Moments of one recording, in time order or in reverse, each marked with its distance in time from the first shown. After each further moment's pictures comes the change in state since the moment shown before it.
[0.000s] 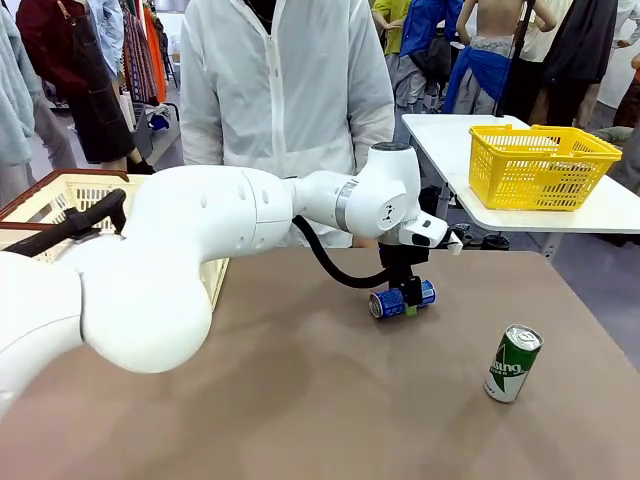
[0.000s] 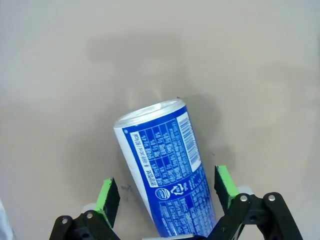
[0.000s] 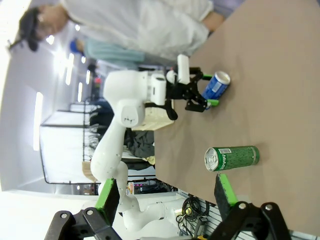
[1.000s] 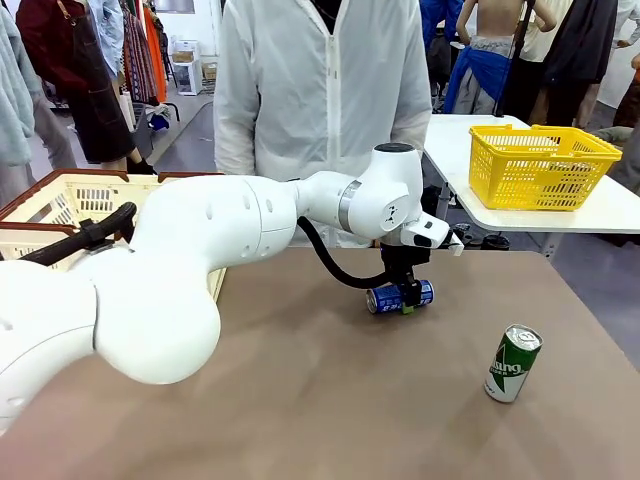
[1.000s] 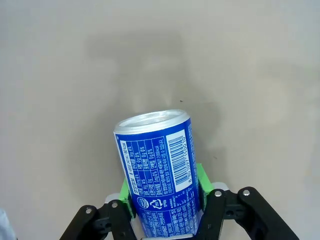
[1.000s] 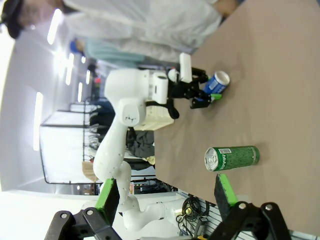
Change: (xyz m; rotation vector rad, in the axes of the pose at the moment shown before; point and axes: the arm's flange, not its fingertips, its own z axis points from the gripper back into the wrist) left arm 0.004 0.001 -0.002 0.000 0.011 -0.003; right arm 0.000 0.000 0.000 0.000 0.000 0.000
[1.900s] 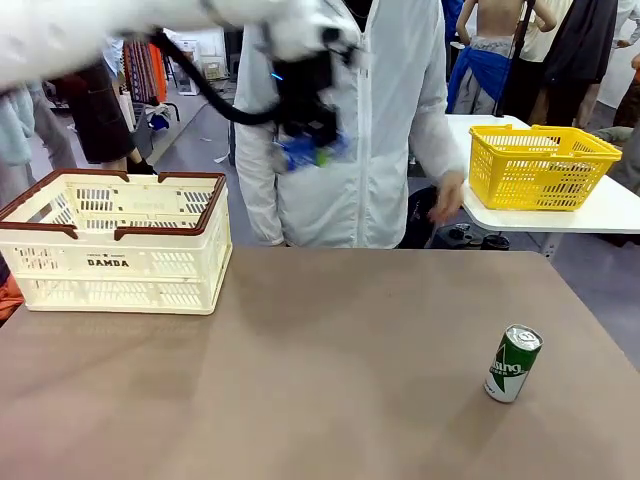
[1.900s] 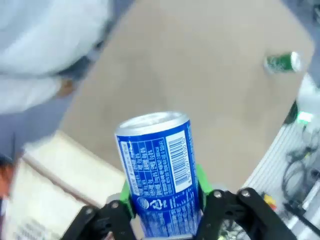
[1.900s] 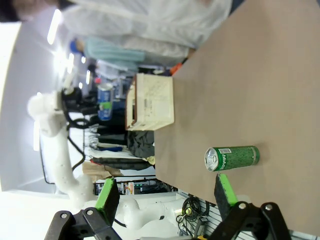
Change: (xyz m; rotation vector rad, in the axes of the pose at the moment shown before) left arm -0.184 0.014 0.375 0.064 -0.058 0.556; right arm 0.000 0.000 0.000 0.000 0.000 -0.001
